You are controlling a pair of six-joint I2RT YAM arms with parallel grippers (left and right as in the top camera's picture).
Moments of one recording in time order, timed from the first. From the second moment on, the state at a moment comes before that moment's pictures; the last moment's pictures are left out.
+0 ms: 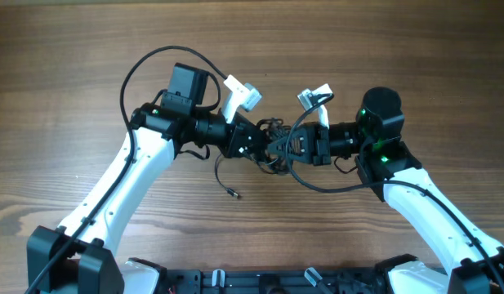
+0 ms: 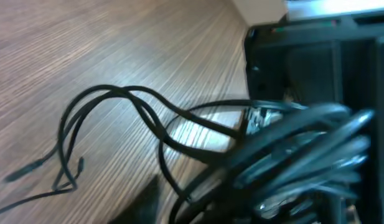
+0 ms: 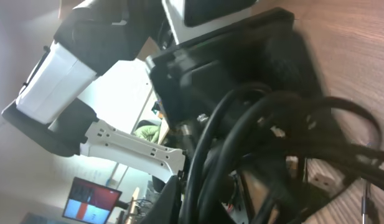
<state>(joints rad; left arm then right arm) -0.34 1.51 1.14 -0.69 0.98 0.14 0.29 1.34 0.70 0.43 -1.37 0.85</state>
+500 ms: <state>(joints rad) -0.27 1.52 1.13 -0.68 0.76 -0.03 0.29 1.34 0.70 0.39 -1.32 0.78</state>
